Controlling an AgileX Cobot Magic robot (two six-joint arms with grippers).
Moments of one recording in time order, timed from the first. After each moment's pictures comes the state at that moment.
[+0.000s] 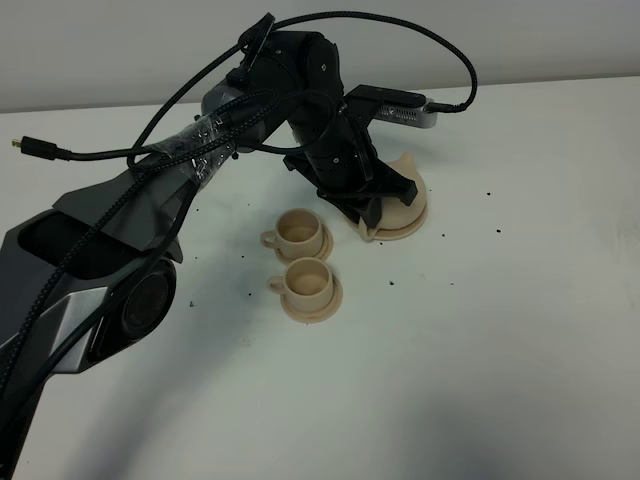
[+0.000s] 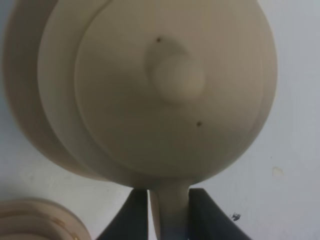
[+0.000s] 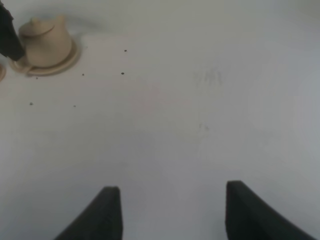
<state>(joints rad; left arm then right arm) -0.53 2.56 -2.34 -0.24 1.19 0.11 0.06 -0.01 -0.49 0.11 1.07 -0.07</state>
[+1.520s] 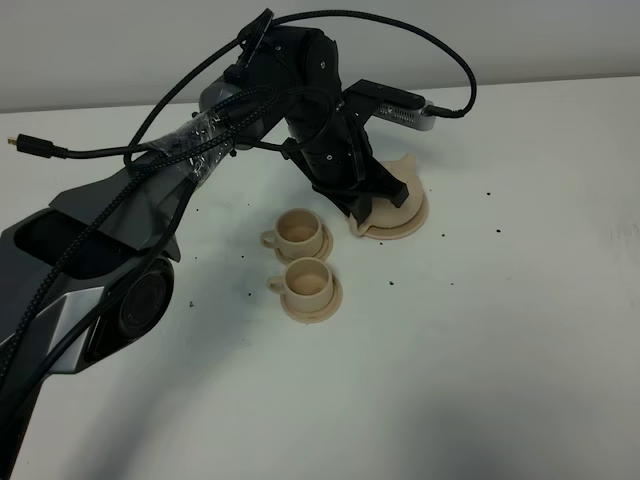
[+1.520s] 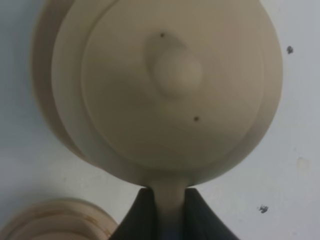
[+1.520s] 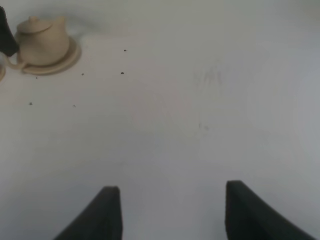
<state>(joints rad) -0.53 2.55 -2.34 -0.18 1.19 0.18 0.06 -0.01 -0.49 0.11 1.07 -0.07</state>
